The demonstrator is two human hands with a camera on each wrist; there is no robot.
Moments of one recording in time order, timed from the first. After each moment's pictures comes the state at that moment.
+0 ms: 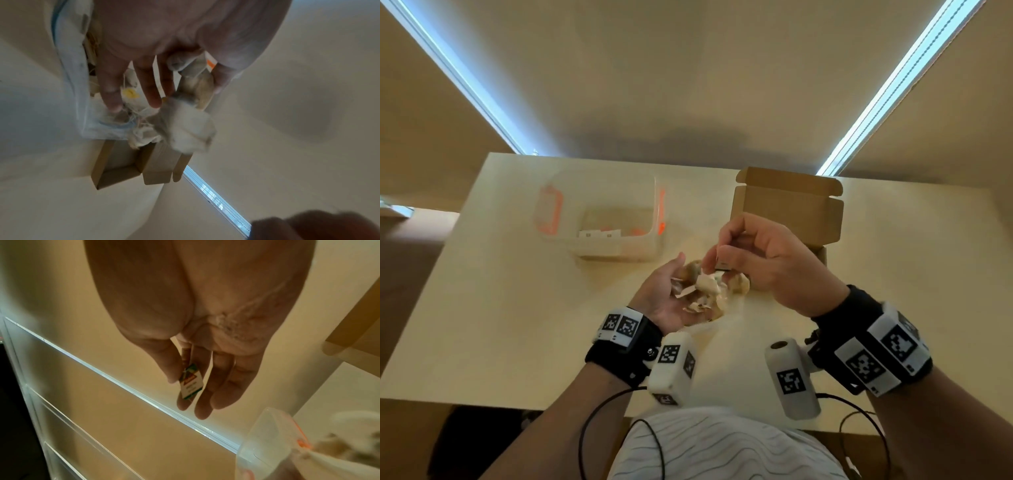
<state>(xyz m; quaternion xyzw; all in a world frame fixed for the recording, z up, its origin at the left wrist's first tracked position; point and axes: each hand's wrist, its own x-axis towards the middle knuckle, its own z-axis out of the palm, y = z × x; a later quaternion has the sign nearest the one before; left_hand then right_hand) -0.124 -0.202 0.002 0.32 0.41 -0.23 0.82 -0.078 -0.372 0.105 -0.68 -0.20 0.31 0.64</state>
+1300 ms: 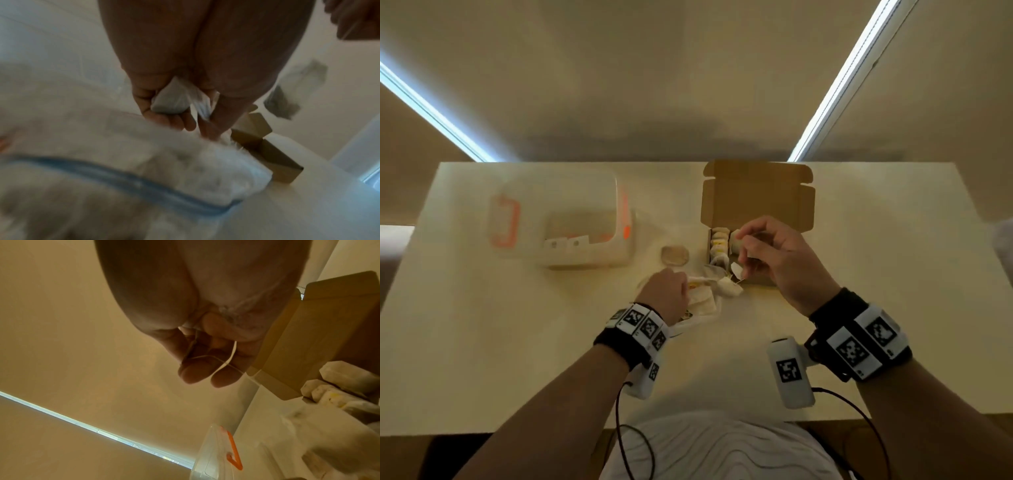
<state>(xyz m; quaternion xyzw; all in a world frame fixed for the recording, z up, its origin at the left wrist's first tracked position) -0.093 -0.233 -0.060 0.95 0.04 -0.23 0.23 -0.057 -0.427 0.058 -0.72 -0.02 0.24 0.66</state>
